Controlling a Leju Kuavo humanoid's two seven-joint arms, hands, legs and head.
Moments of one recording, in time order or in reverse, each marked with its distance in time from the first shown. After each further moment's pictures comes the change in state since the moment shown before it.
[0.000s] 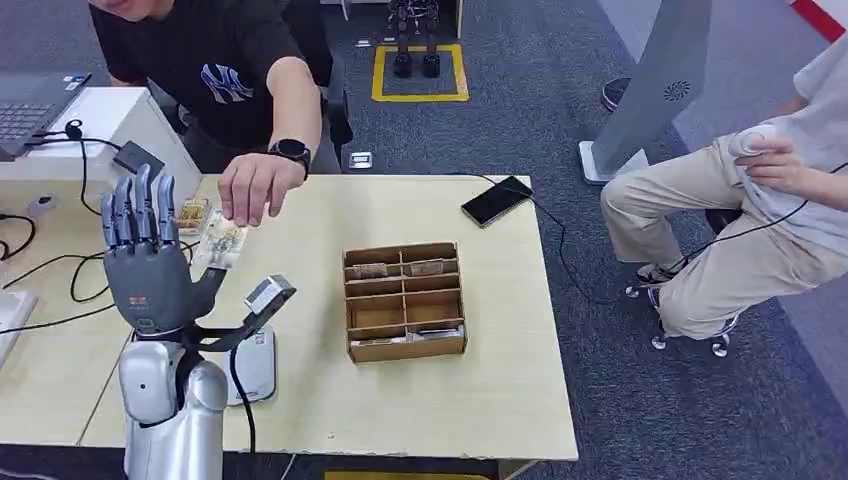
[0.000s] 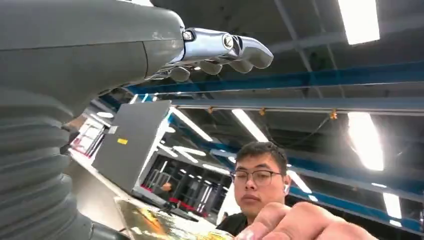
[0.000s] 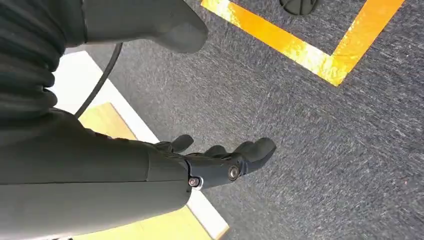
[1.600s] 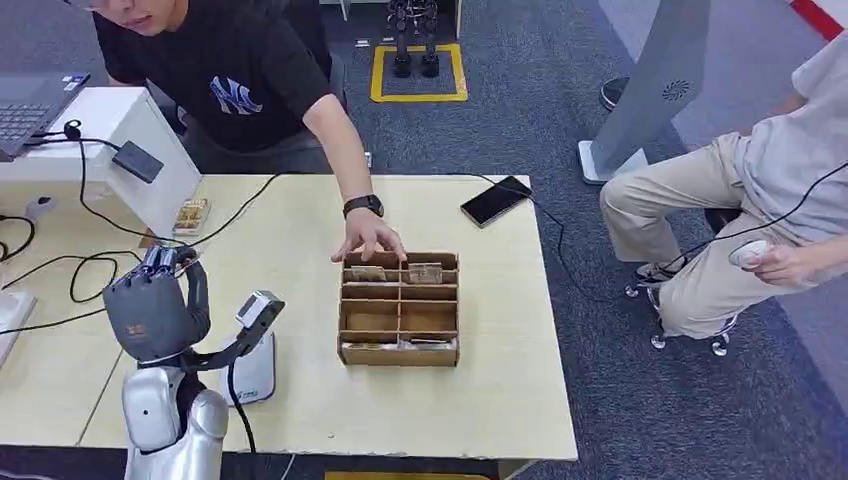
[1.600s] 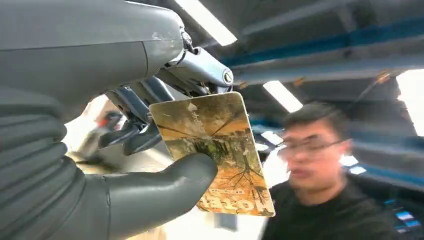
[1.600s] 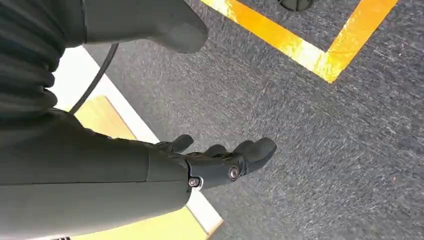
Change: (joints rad) left arm 0.111 0.039 0.011 0.031 -0.011 0.000 0.151; right arm 0.002 -0.010 -0.025 0.016 0.043 0.003 -0.015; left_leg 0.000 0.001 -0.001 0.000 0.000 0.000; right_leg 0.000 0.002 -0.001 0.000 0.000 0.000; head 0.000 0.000
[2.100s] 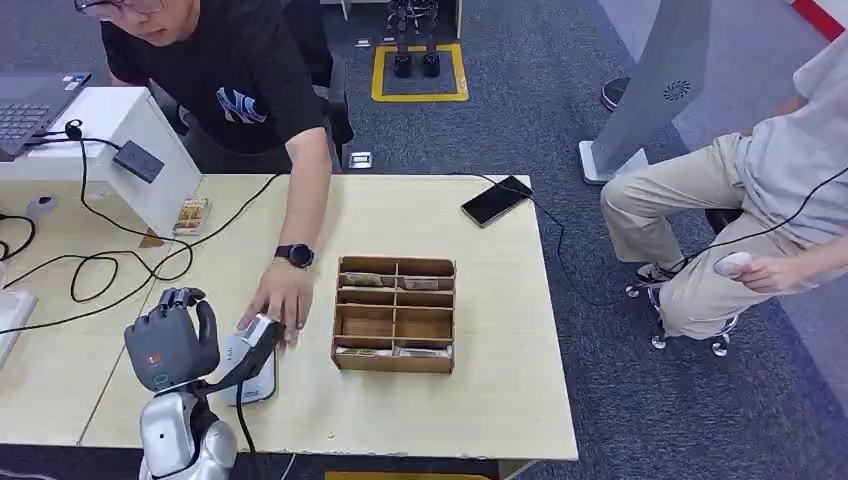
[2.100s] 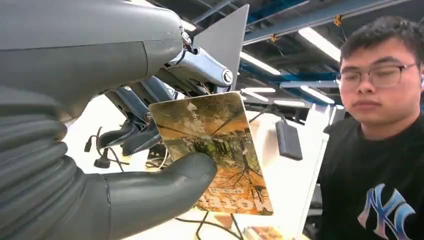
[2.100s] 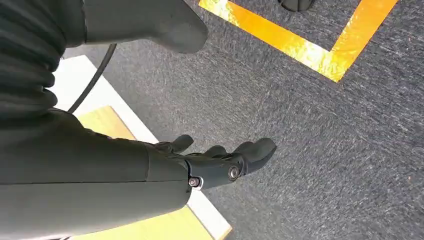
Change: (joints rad) left arm 0.050 0.035 -0.013 0.142 -0.005 0.000 0.140; right arm 0.000 0.000 -0.015 0.000 -0.037 -0.006 -0.006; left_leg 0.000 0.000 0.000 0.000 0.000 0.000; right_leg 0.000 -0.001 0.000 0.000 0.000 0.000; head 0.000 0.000
